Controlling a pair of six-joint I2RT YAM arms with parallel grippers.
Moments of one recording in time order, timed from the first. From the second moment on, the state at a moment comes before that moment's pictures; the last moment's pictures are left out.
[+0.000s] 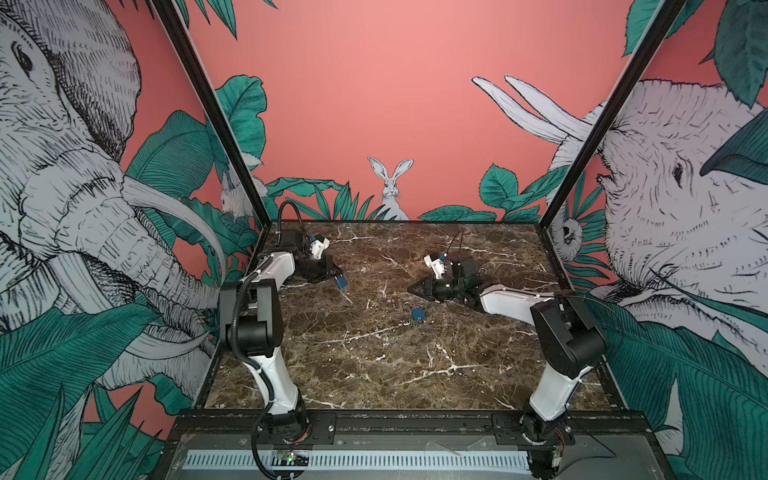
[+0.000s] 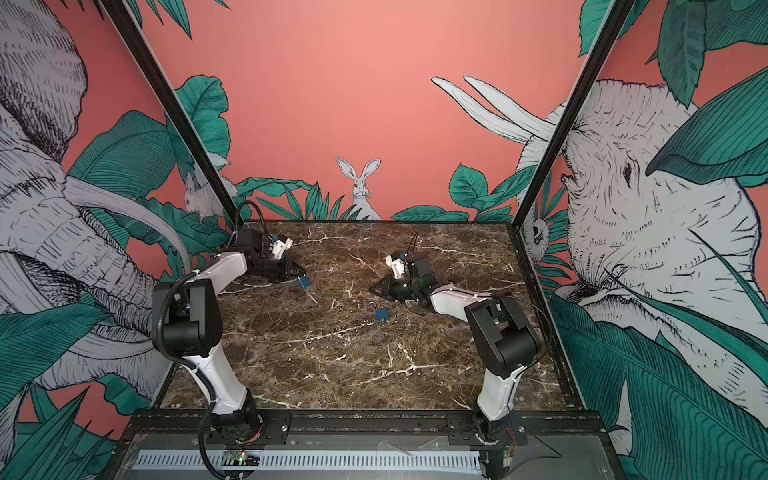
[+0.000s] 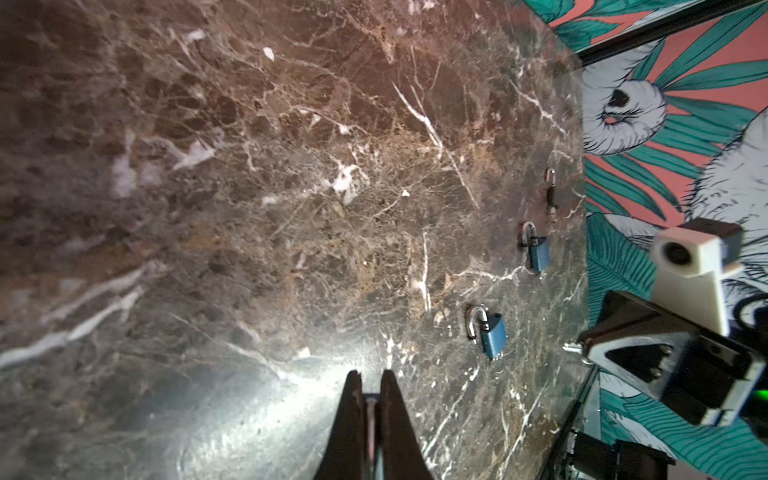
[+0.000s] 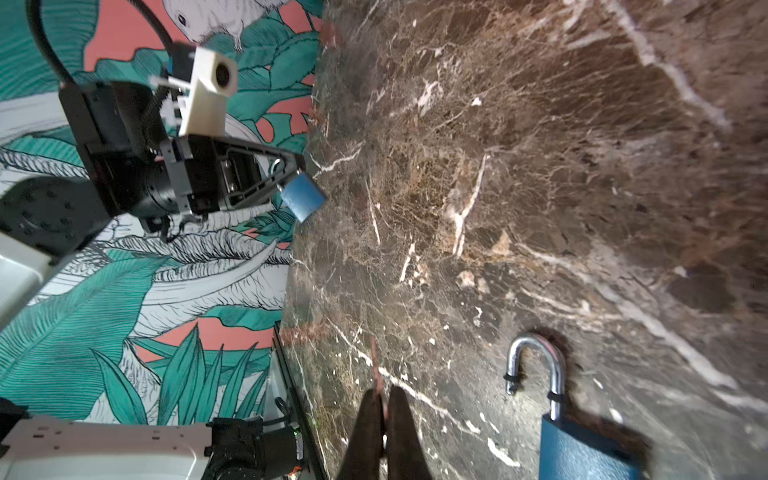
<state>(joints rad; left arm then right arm) 0.04 1.90 1.37 -0.63 0.75 -0.05 0.49 1.79 1.00 0.16 -0.74 0.72</state>
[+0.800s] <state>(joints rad) 0.03 2.29 1.80 -0.90 0.79 0.20 0.49 1.81 1.03 0.02 -0.74 0.67</state>
